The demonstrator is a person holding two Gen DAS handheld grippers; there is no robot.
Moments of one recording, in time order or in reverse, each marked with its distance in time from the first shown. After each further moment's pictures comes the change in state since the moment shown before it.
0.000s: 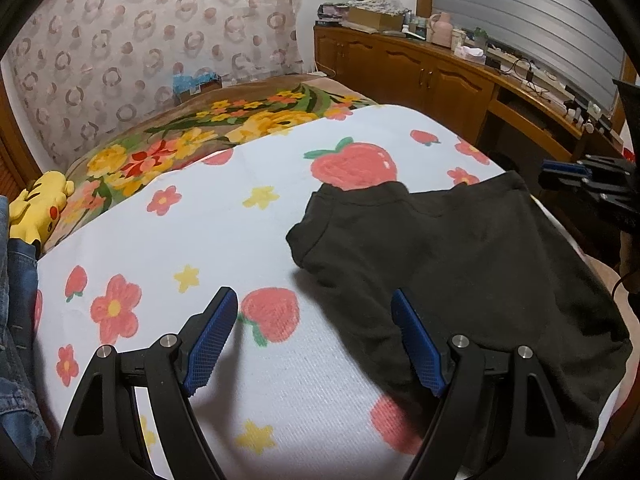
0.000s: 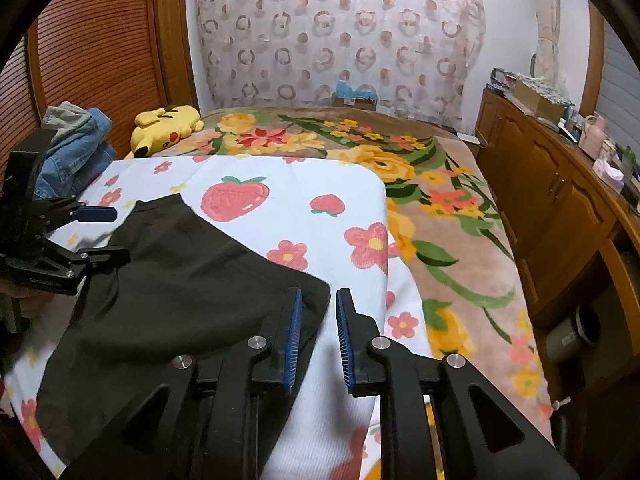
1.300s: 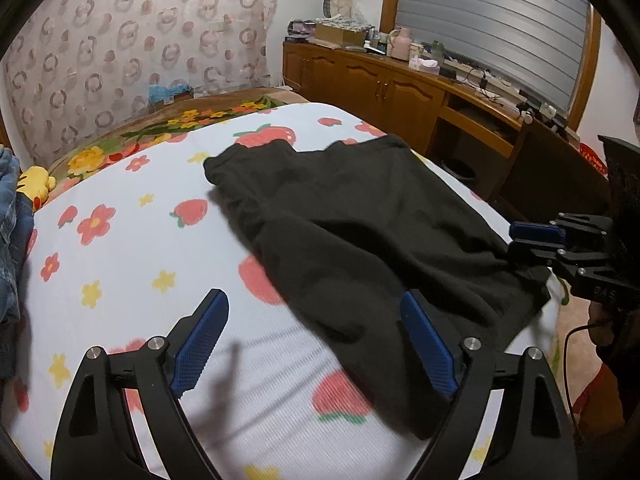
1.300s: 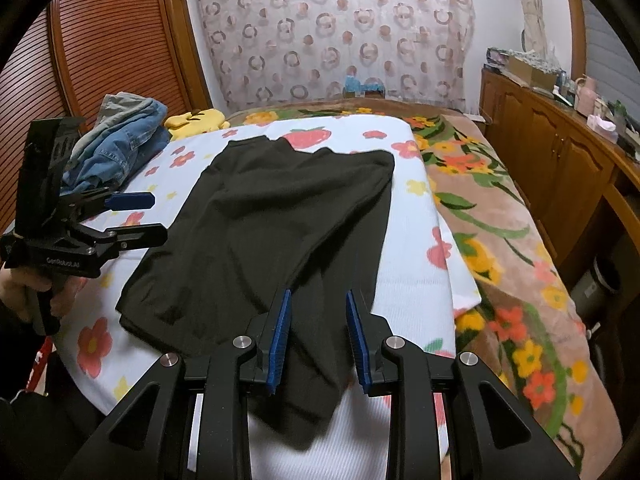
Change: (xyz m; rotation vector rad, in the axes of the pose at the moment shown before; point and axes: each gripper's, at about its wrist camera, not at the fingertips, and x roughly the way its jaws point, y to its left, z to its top) left arm -0.077 -0.063 -0.076 0.004 -0.060 -0.119; right arm -0.074 0.052 -0.081 0.102 -0.006 0.066
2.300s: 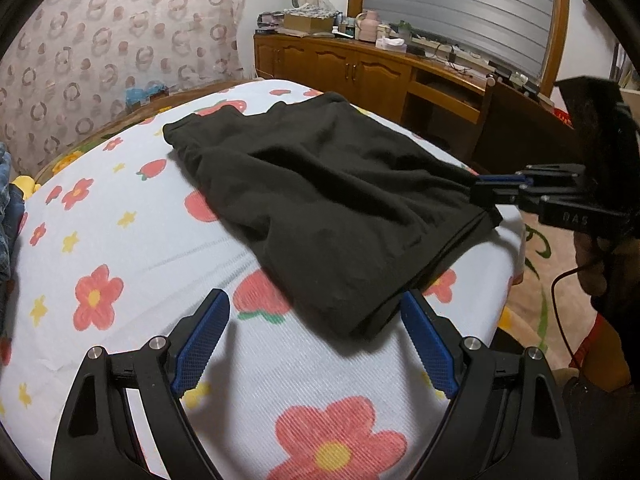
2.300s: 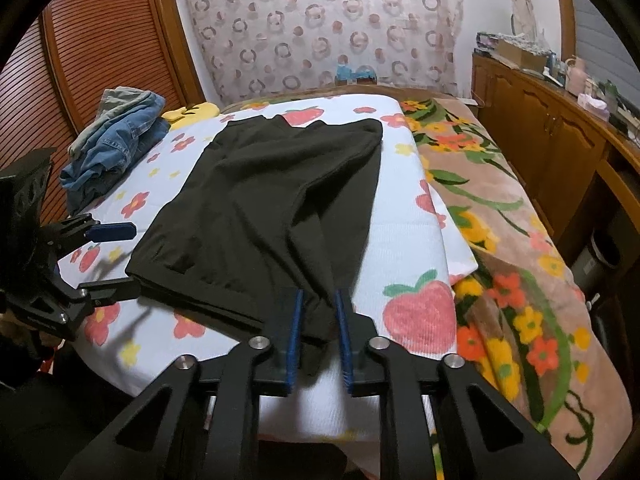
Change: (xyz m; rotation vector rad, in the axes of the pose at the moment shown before) left arm -0.021 -0.039 -0.049 0.085 0.037 -0.042; right arm -0.015 0.007 -0.020 0.041 0.028 -0.010
